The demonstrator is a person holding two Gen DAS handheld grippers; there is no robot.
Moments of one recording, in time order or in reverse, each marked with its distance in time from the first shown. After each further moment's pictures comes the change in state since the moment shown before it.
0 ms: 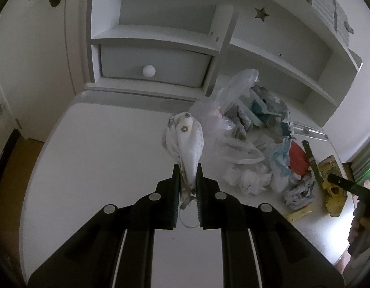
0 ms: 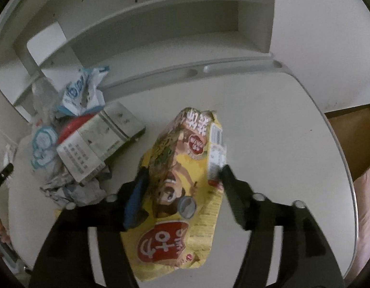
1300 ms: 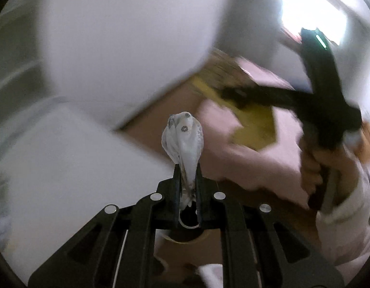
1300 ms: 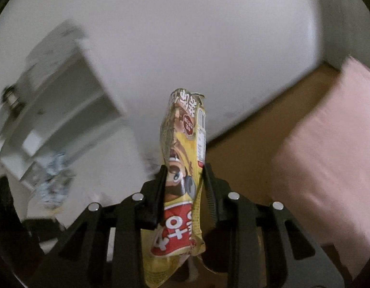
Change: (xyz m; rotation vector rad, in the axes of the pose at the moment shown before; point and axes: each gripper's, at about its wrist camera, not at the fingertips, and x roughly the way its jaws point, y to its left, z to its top) left arm -0.080 -0.491 -0.189 0.860 0.216 -0.789; right arm -0.236 -0.315 -0.148 0.440 -0.300 -0.102
